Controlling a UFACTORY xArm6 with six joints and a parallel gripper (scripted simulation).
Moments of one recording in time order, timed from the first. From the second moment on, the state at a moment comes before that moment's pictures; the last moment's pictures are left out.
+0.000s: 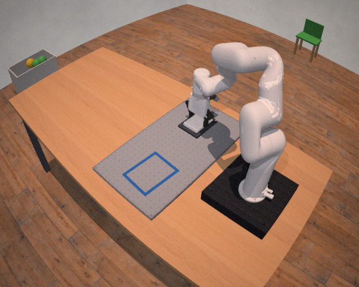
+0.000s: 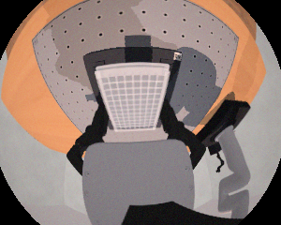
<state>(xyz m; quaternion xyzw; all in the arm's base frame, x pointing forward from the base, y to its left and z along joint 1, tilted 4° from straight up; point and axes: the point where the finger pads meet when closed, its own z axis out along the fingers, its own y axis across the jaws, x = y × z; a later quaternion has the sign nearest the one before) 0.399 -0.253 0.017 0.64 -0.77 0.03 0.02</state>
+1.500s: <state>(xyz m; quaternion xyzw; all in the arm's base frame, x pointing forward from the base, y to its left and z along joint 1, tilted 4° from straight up) 0.399 -0.251 0.036 0.64 -0.77 0.03 0.02</state>
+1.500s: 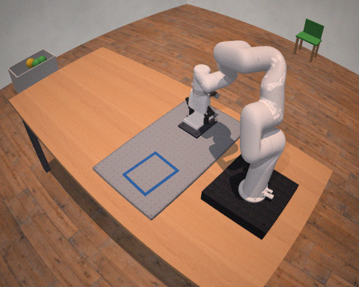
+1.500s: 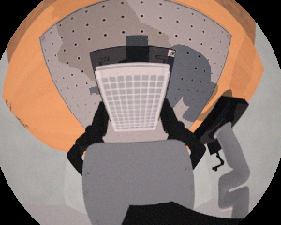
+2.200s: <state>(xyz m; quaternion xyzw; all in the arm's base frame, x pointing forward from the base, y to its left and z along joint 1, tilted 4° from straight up) 0.398 -0.249 0.065 0.64 -0.77 0.03 0.02</state>
